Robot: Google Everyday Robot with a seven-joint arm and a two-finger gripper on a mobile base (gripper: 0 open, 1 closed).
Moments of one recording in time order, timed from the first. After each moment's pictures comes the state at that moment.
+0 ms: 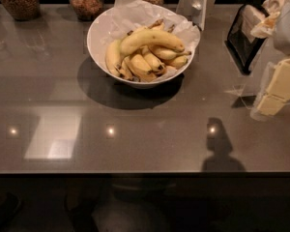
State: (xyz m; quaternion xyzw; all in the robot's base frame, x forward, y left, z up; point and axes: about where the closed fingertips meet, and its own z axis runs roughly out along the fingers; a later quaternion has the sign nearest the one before) arm 0.451 -0.202 0.979 -0.61 0.77 -0.02 0.20
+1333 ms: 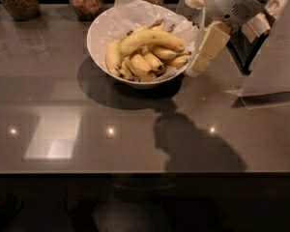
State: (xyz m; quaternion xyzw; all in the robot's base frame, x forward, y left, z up) arm 0.553 -0.097 0.995 -0.67 0.67 0.06 0.32
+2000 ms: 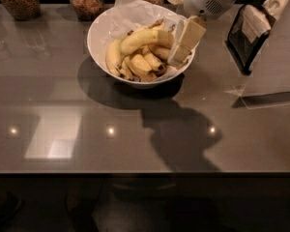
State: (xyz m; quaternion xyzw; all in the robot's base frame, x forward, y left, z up) arm 0.601 -0.062 0.984 -0.68 0.65 0.07 0.32
